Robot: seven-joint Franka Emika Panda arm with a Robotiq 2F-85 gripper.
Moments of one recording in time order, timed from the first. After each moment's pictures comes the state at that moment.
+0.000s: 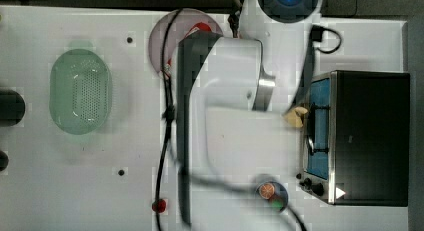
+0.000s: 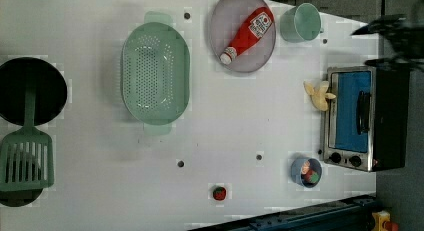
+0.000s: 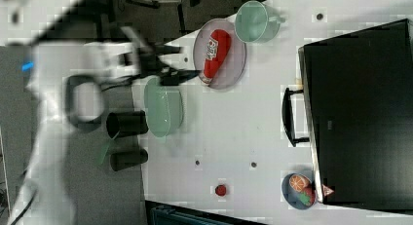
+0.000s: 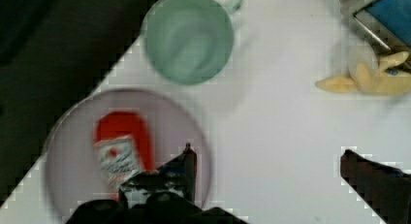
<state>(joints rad) -0.01 0.37 -0.11 -1.62 0.00 0.46 0.02</state>
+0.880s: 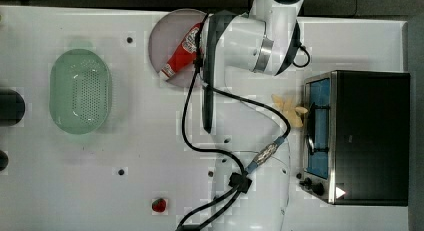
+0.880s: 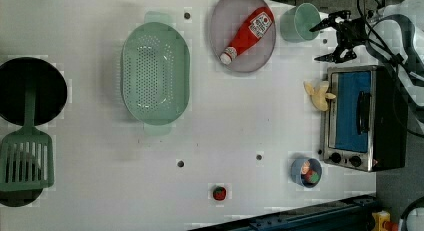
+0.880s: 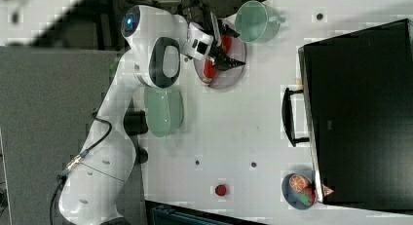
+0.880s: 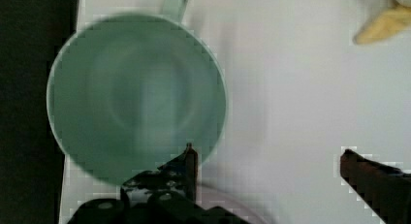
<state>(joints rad) -0.03 0.78 -0.16 -1.35 0.13 0.49 0.43</state>
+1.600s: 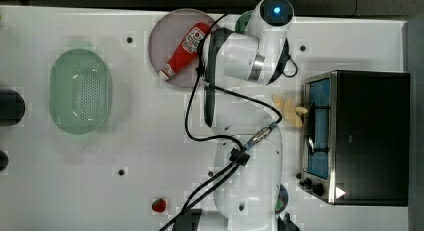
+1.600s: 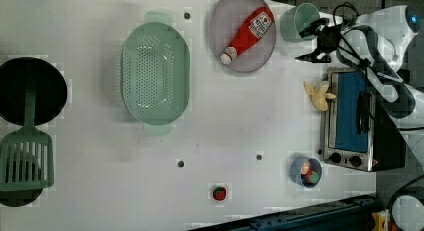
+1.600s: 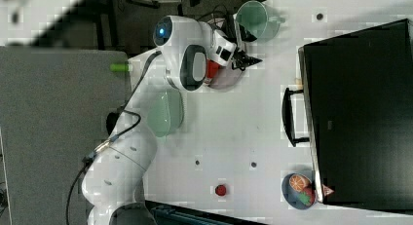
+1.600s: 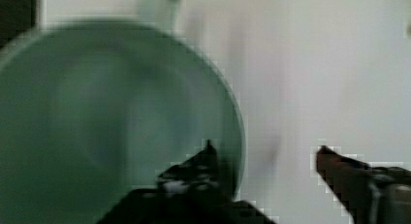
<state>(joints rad) -0.04 0.90 -0.14 -1.39 0.15 0.67 0.50</state>
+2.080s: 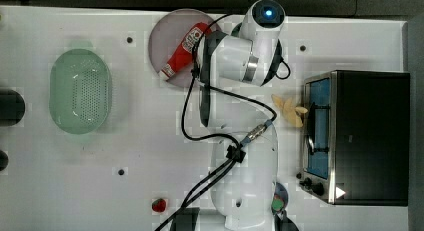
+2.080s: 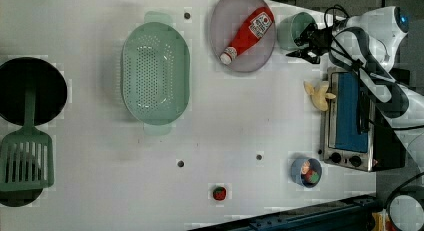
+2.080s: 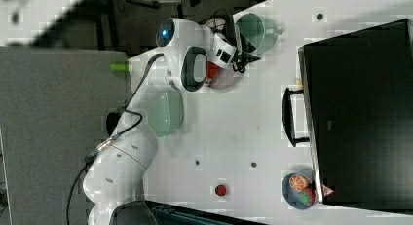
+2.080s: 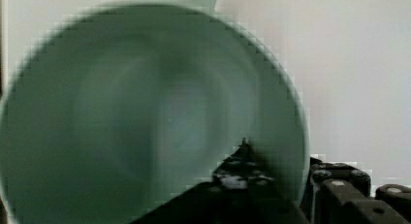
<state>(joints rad) -0.03 0.90 -0.12 -1.41 0.15 0.67 0.51</state>
